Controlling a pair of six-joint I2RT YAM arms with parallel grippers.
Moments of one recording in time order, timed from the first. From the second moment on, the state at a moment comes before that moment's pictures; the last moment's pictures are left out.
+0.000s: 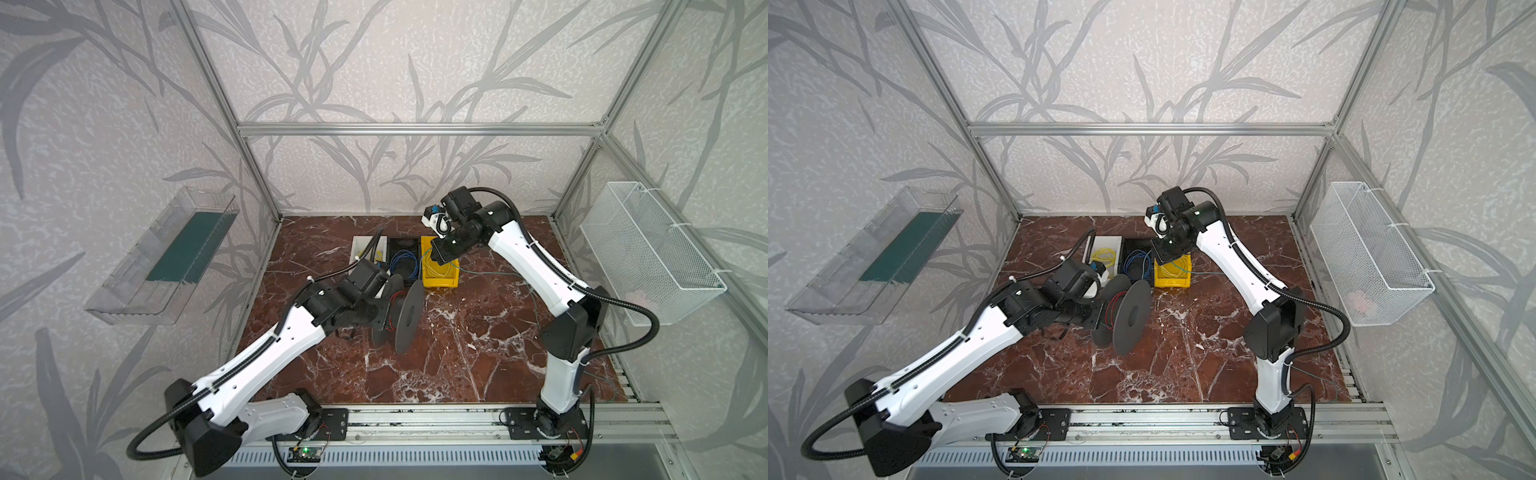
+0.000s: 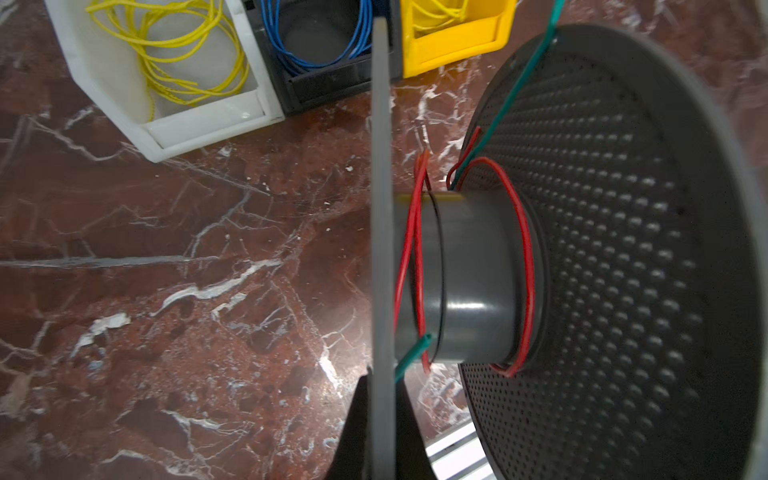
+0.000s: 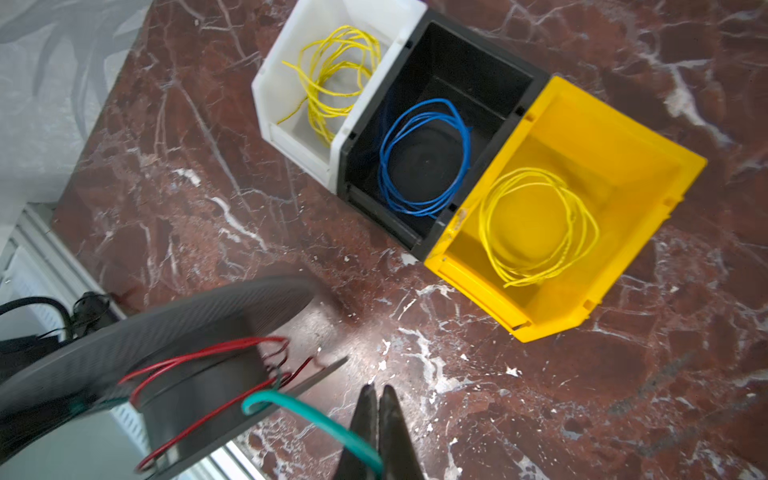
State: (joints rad) left arm -0.75 1.23 1.21 -1.06 -0.09 -0.40; right arm 0.58 1.94 2.10 -1.24 -0.29 0.08
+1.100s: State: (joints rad) left arm -0.70 1.37 1.38 -0.98 -0.15 -0.76; right arm 0.92 1.26 0.96 -0.34 -0.61 0.55
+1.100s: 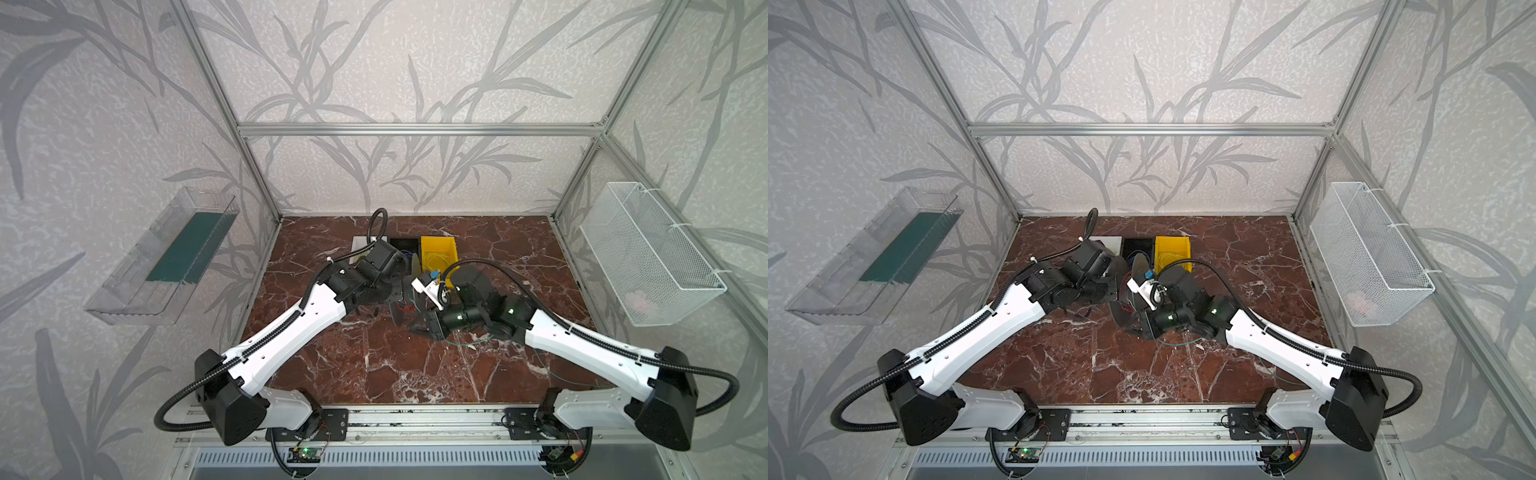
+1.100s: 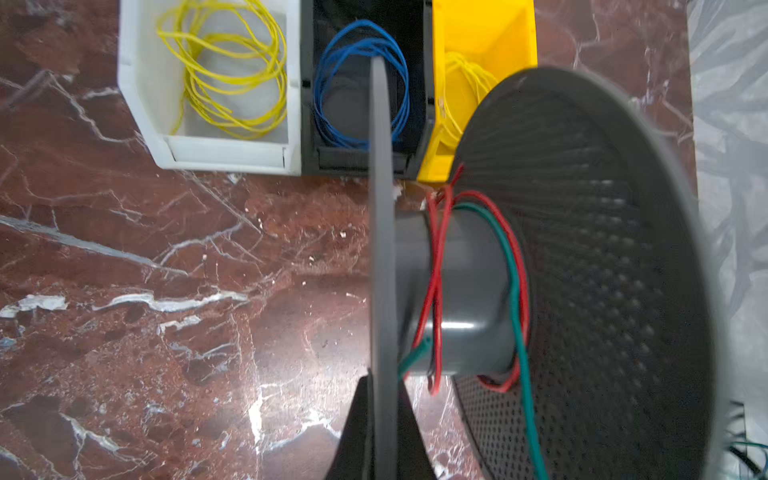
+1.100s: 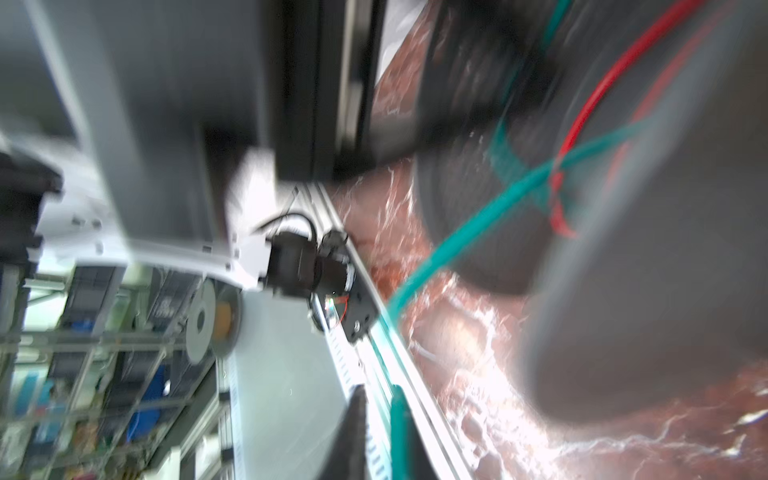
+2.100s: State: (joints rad) left arm -0.29 1.21 1.20 -0.71 0.50 -0.88; right arm 0.95 1.20 0.64 -0.31 -0.44 0.49
